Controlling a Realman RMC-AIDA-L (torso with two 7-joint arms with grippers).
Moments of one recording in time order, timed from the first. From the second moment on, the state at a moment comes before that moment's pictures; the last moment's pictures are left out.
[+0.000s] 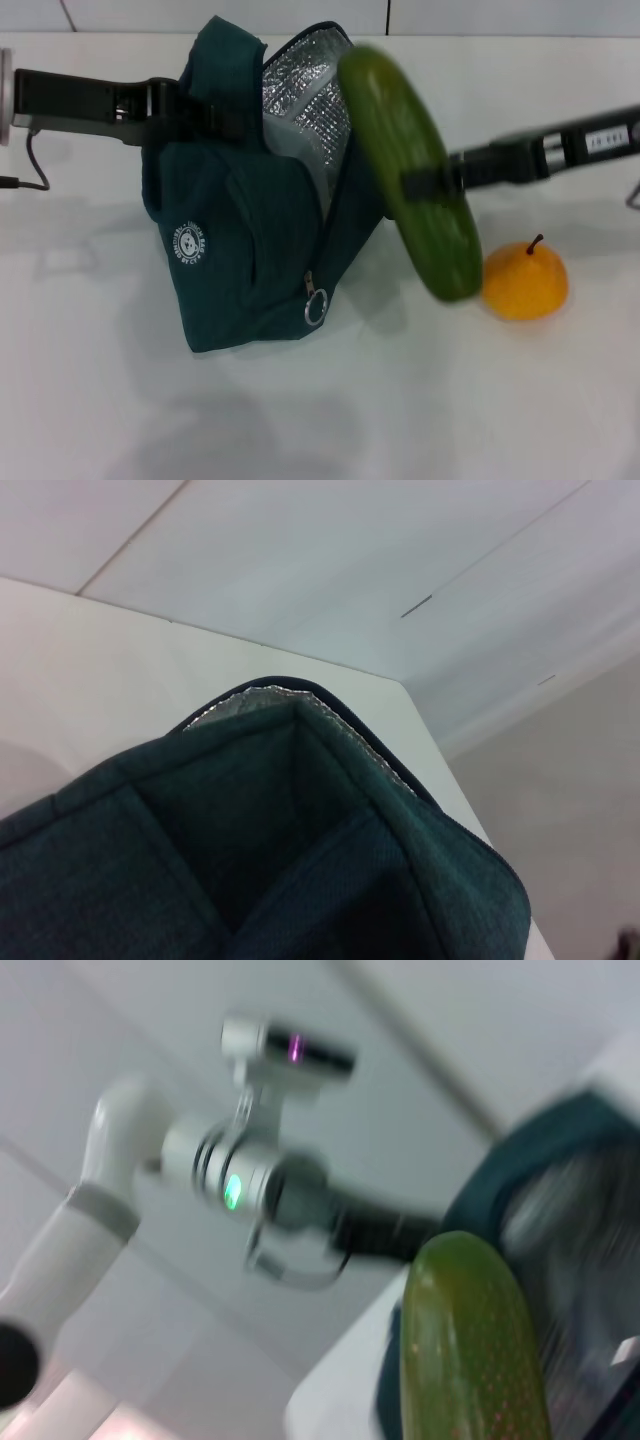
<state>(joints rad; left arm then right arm) -0.59 -2.00 0.71 1.05 2.05 1.78 -2.53 0.74 2.01 -0.99 -0.90 -1.81 -1.78 2.27</state>
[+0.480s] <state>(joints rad) -0.59 -2.00 0.71 1.05 2.05 1.81 -2.53 0.77 2.02 -1.03 -0.76 -1.54 -1.52 1.89</state>
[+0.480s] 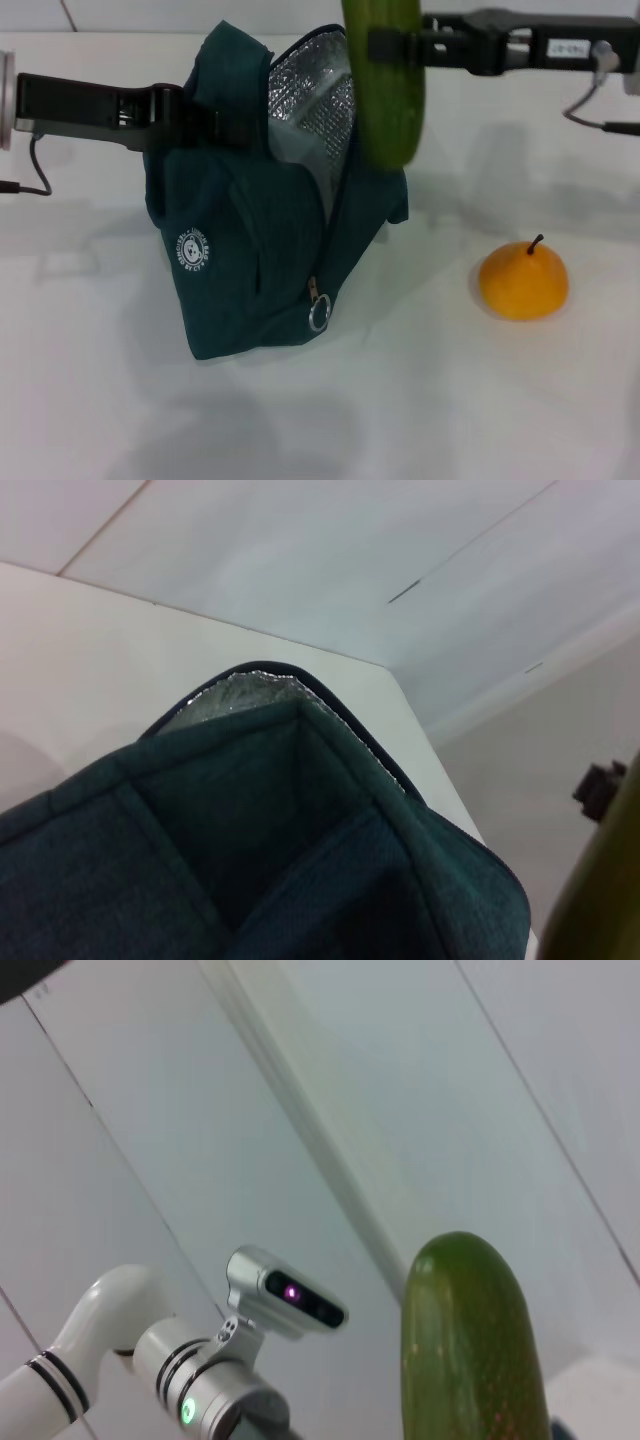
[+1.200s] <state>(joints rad) -0.60 -2.01 0.71 1.04 2.03 1.80 -2.53 0.80 2.03 -1.30 -0.59 -1.32 -1.33 1.64</state>
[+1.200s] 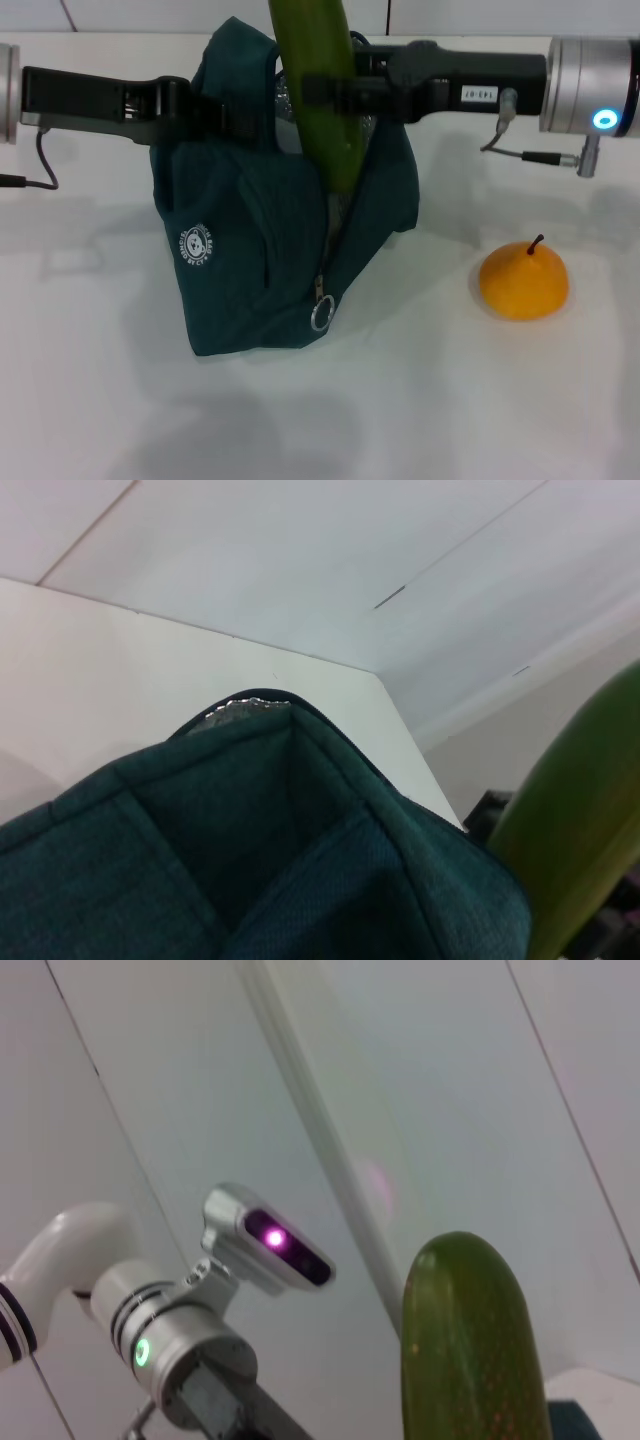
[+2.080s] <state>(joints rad) -0.60 -2.01 0.71 1.04 2.03 1.80 -2.52 0.75 2.03 -1.32 -0.57 -1.28 -1.36 1.55</state>
